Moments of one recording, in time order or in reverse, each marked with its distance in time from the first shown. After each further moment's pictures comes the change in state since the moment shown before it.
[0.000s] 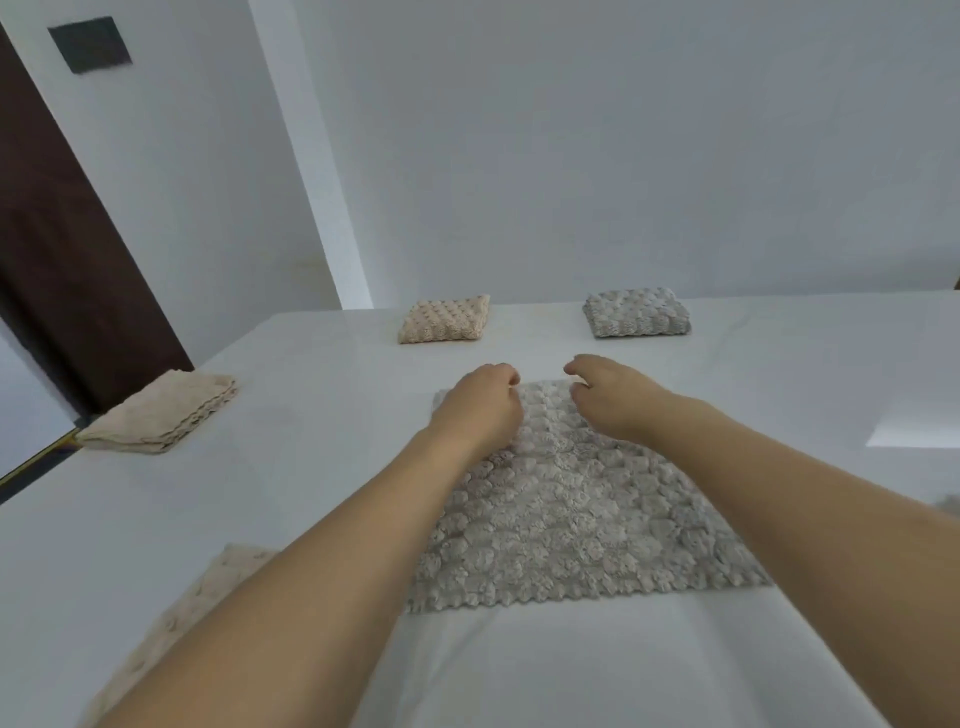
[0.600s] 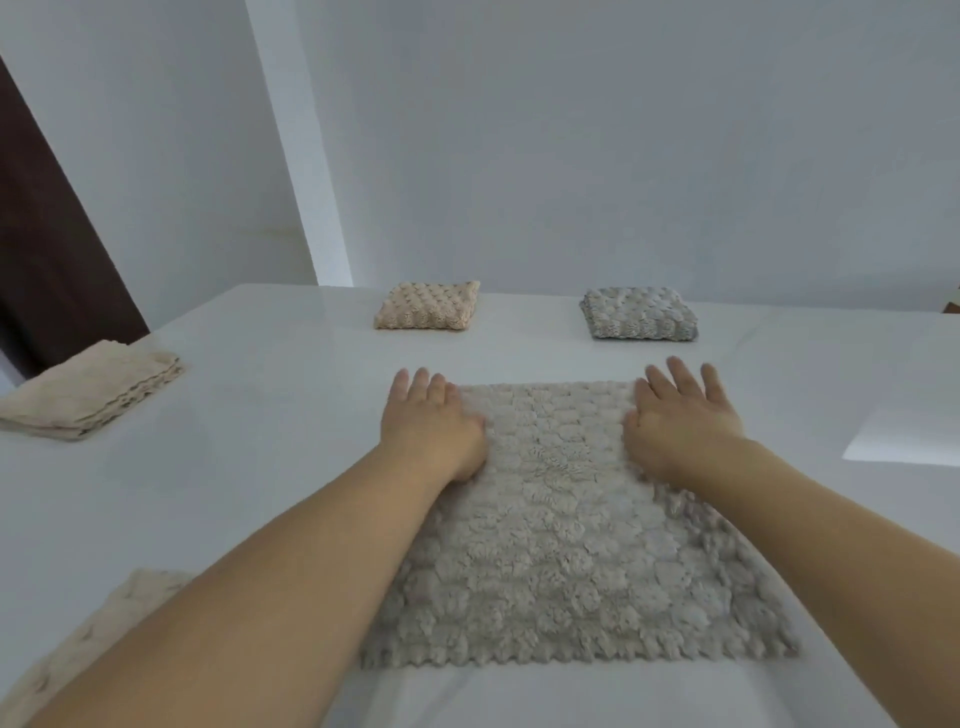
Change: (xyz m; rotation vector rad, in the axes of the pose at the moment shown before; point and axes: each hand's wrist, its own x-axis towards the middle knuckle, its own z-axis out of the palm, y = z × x) left_hand 0.022 -0.039 0.027 0.502 -0.188 -0.204; right_hand 0.012 0.054 0.015 -0.424 0.032 0.236
